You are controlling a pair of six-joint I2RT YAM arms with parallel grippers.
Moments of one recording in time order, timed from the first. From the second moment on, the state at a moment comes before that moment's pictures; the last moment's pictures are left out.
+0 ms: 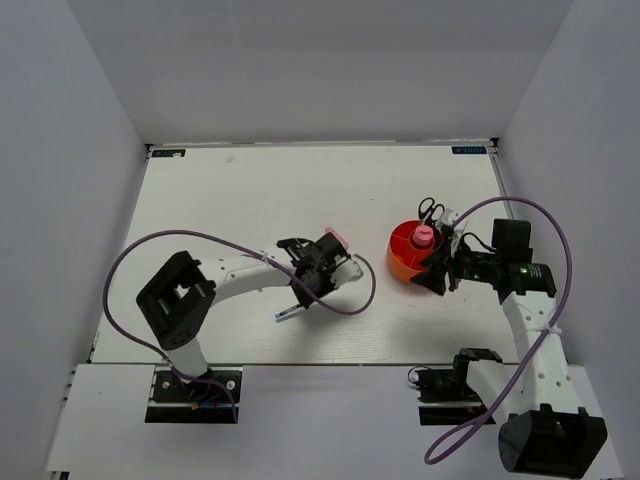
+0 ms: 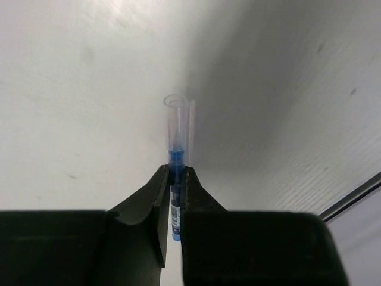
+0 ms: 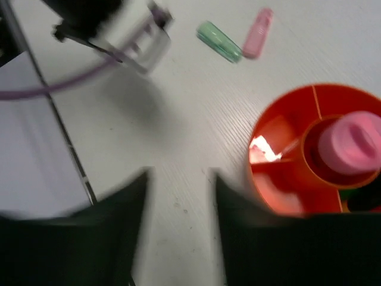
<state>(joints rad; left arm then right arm) -0.95 1.73 1.11 -0.73 -0.01 0.23 -0.05 0.87 0.82 -0.85 -1.05 -0.66</state>
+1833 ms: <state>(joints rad) -0.88 1.98 1.20 0.68 0.17 -0.51 -0.05 0.84 0.72 -0.45 -0.17 -0.11</state>
